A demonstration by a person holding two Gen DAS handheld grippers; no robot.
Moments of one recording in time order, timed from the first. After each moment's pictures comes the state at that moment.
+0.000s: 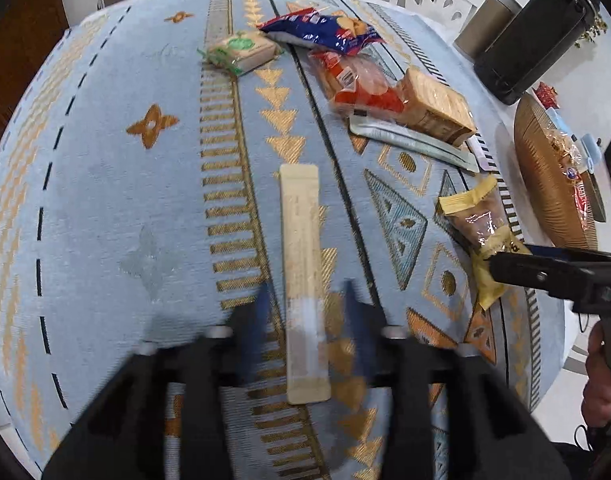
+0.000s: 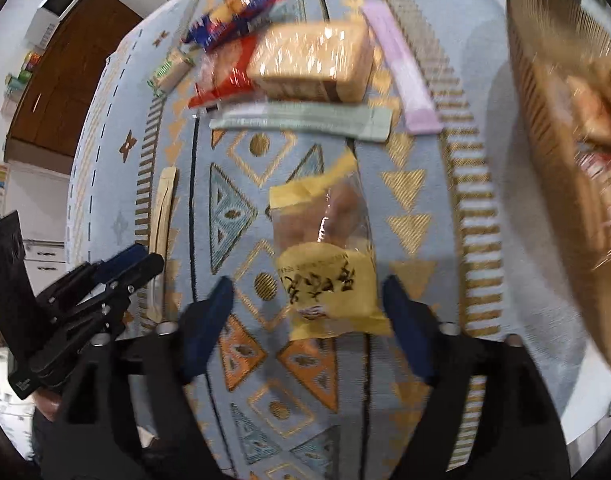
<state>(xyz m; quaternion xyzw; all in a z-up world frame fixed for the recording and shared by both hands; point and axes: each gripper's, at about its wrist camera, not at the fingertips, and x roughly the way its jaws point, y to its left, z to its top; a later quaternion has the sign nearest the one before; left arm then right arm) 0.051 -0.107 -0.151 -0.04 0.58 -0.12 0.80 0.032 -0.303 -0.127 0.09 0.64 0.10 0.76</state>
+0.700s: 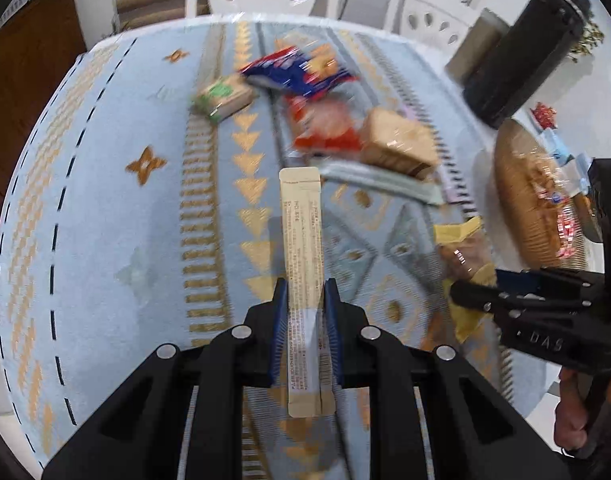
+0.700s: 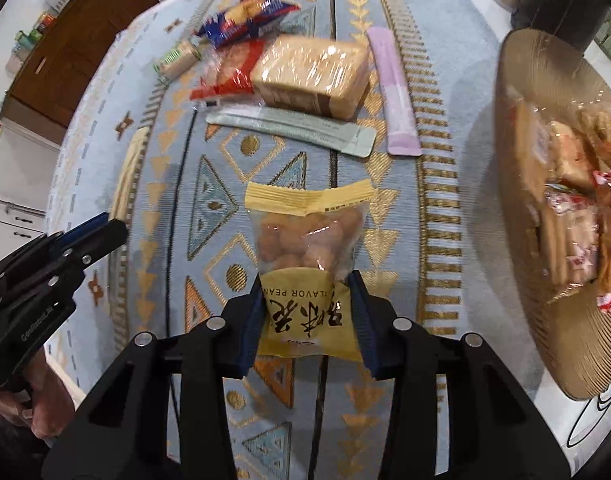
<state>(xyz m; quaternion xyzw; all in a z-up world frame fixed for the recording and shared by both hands) 0.043 -0.142 -0.108 -0.05 0.55 -0.10 0.83 0.026 -0.311 -0.115 0.03 0.63 0.12 0.77</state>
